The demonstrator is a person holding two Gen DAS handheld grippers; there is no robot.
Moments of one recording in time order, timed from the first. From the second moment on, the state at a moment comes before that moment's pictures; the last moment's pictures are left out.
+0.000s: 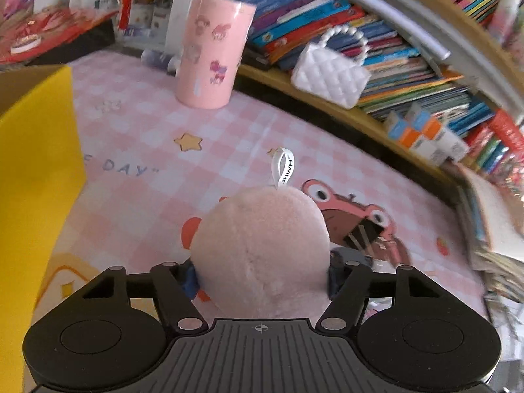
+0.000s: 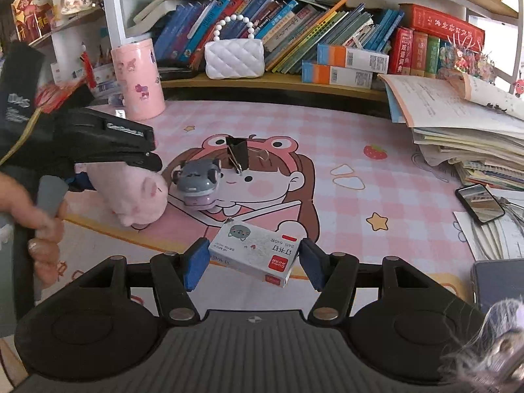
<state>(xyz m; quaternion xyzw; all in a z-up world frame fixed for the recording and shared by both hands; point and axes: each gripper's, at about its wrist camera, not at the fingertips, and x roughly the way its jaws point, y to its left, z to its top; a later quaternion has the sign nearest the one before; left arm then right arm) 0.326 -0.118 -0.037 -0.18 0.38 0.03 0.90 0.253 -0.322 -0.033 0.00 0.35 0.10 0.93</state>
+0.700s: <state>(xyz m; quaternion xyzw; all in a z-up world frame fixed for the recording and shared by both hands) 0.147 -0.033 0.008 -0.16 0.36 -0.04 0.92 0.164 -0.246 -0.006 -0.02 0.34 0.11 0.93</state>
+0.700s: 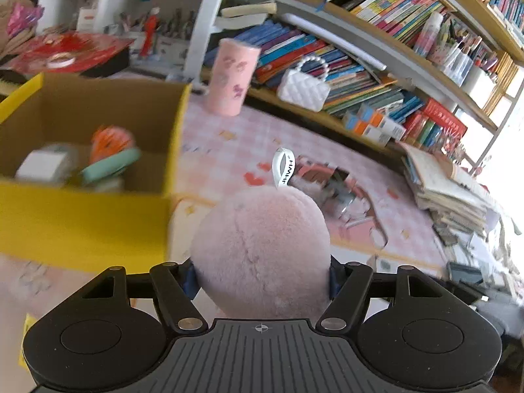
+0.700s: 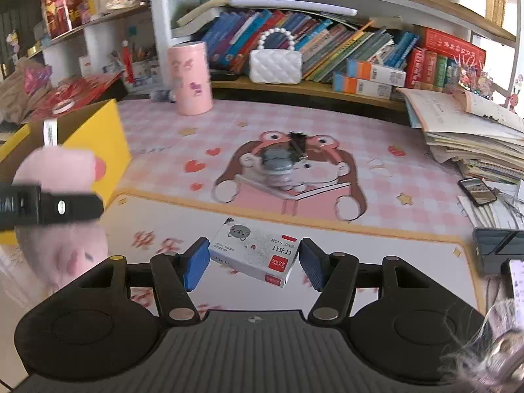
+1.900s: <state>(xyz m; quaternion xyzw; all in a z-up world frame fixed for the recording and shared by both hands) -0.001 0.144 0.008 -0.20 0.34 0.05 0.92 0.030 -0.058 0.006 -0.06 0.33 0.22 0.92</state>
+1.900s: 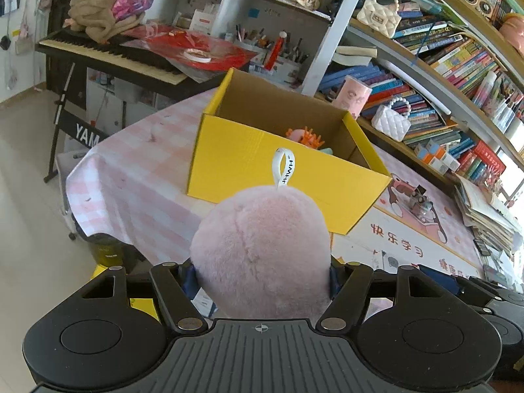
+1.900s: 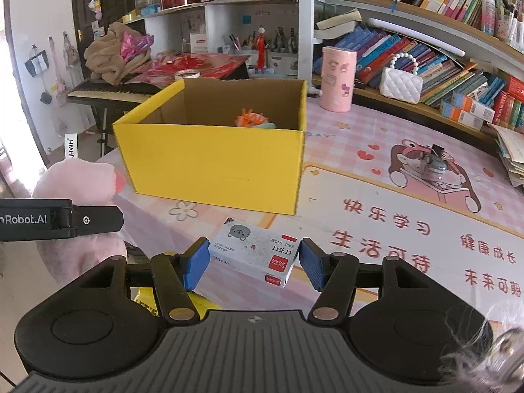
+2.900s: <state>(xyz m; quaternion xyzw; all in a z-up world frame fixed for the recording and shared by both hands) 0.030 0.182 0.041 -0.19 0.28 0.04 0.94 0.059 -0.011 0.033 -0.09 0.30 0.23 0.92</state>
